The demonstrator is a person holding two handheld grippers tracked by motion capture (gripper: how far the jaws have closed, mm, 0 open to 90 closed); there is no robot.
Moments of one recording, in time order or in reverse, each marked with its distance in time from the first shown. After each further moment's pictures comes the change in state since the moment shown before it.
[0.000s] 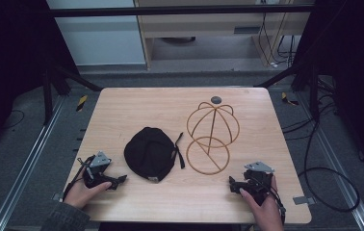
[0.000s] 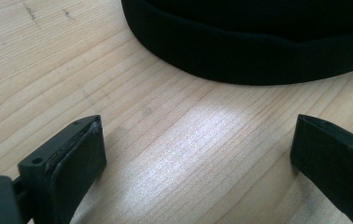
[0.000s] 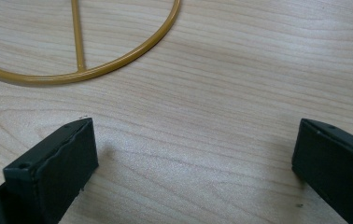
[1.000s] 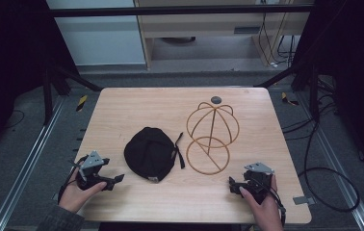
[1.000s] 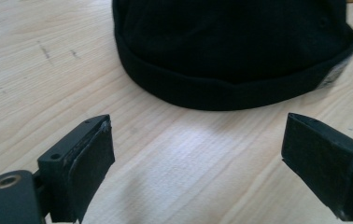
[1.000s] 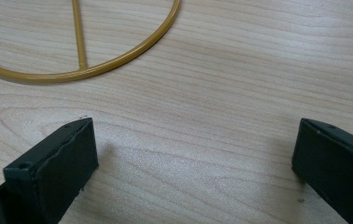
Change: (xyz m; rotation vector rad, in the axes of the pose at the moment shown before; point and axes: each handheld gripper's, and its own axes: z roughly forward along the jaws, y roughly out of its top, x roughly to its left) left arm -0.015 0.013 -0.035 -0.075 -0.020 -0.004; right arm 0.002 -0.002 -0.002 0.001 -0.005 0.012
